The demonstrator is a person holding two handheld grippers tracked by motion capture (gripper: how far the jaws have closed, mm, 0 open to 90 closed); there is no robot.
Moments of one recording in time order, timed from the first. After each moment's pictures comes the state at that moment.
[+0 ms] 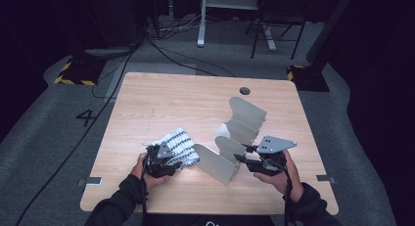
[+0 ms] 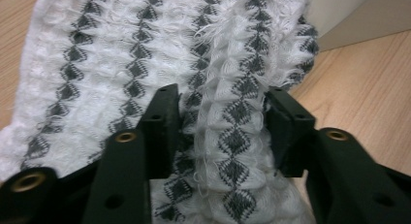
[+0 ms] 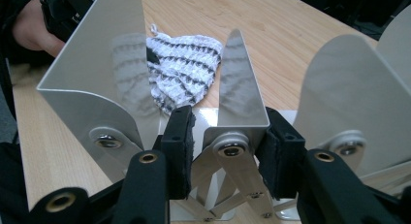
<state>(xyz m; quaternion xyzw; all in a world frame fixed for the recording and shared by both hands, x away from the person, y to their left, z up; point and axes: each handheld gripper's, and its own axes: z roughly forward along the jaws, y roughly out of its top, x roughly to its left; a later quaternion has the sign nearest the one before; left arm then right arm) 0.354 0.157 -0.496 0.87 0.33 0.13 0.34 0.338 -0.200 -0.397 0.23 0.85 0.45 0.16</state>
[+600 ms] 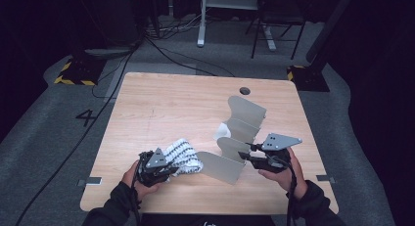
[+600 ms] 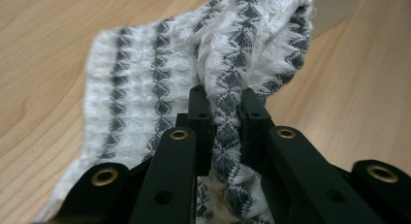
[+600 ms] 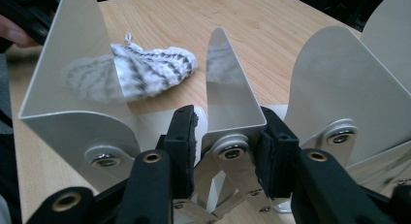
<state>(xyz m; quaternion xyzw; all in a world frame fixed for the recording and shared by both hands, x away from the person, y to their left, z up) 0.316 0.170 -0.468 0.86 0.28 0.11 0.41 0.347 -0.214 -0.399 0.22 0.85 0.46 0.16</state>
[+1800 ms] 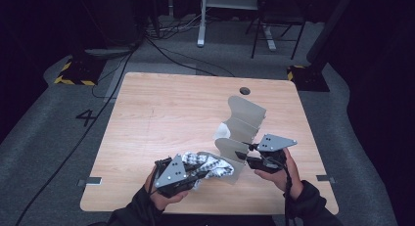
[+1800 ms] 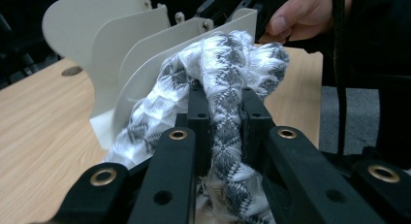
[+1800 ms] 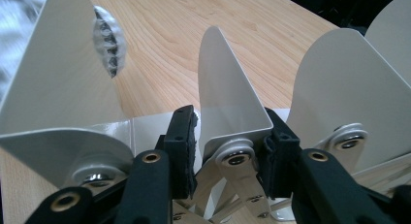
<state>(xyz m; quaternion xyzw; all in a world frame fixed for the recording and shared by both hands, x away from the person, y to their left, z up) 0.276 0.094 -0.411 0.81 0.15 0.16 0.55 0.347 -0.204 -0.403 0.22 0.85 0.45 0.17</state>
